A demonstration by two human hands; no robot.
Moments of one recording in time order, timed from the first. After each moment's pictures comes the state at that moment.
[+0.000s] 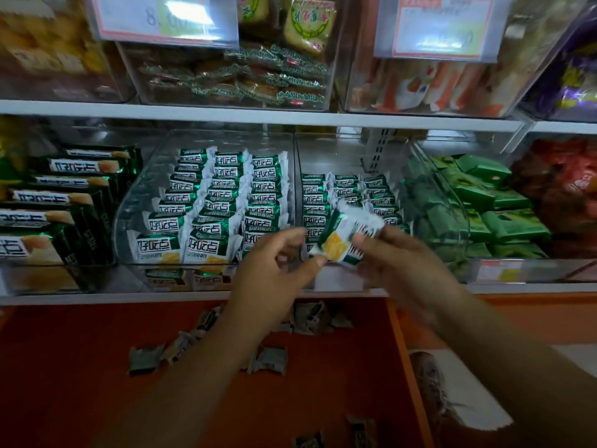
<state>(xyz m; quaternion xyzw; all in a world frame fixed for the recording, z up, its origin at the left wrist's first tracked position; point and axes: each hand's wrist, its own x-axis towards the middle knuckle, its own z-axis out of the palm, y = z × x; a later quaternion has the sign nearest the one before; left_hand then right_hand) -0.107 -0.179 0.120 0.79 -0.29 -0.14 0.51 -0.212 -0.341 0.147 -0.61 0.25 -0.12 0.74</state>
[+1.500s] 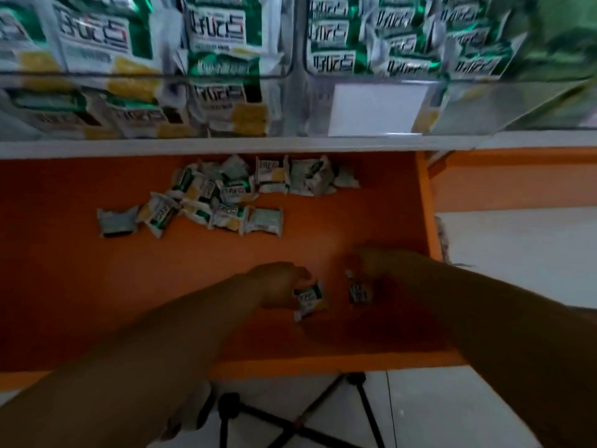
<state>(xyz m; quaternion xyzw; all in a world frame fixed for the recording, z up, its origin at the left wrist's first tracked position) -0.145 -0.158 -0.153 0.70 -0.47 -0.54 -0.03 -0.260 -0.344 -0.139 -0.82 0.25 0.42 0.30</state>
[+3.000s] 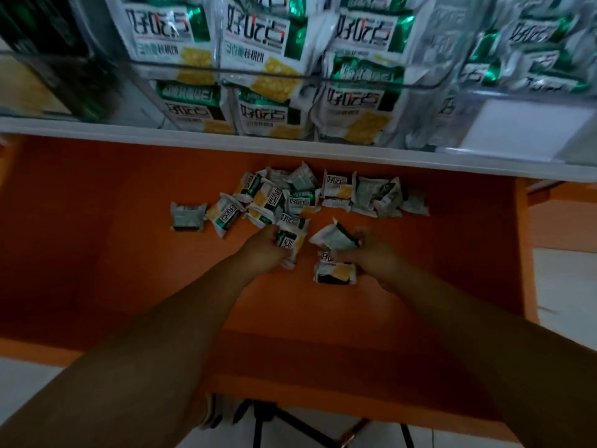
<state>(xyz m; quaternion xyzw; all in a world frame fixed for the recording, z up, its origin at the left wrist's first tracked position) -0.064 -0.081 -0.141 0.80 -0.03 -0.49 0.33 -0.180 -0.265 -0.158 -0.68 0.38 0.19 0.60</state>
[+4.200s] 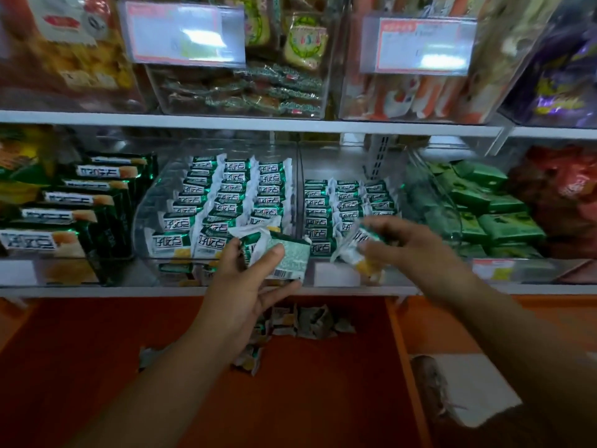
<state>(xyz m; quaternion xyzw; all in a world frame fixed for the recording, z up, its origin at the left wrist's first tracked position) -0.123 -0.151 0.133 0.53 -0.02 -0.32 0.79 -0.233 -0.353 0.166 -0.81 0.18 -0.11 0.54</state>
